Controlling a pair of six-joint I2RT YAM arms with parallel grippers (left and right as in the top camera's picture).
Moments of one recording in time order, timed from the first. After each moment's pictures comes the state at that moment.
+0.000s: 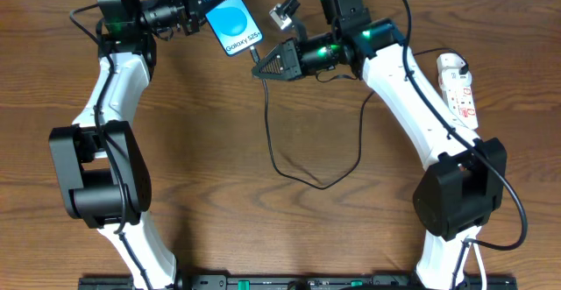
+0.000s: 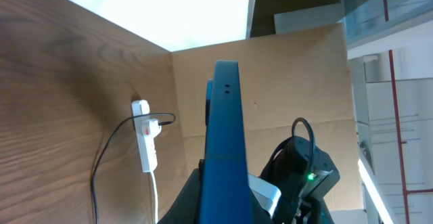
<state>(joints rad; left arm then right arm) 0.09 2.01 1.53 0.46 1.30 -1.36 0.42 2.01 1.85 -0.74 -1.06 0.29</state>
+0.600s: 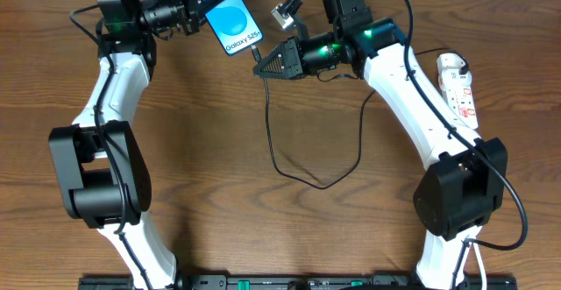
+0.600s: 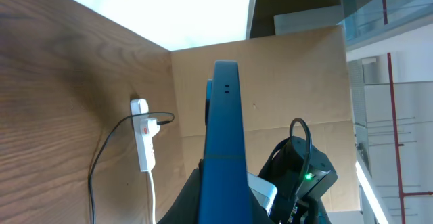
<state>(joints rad) 0.09 2.01 1.53 0.46 1.30 -1.38 0.42 2.01 1.85 -0.74 -1.07 0.30</state>
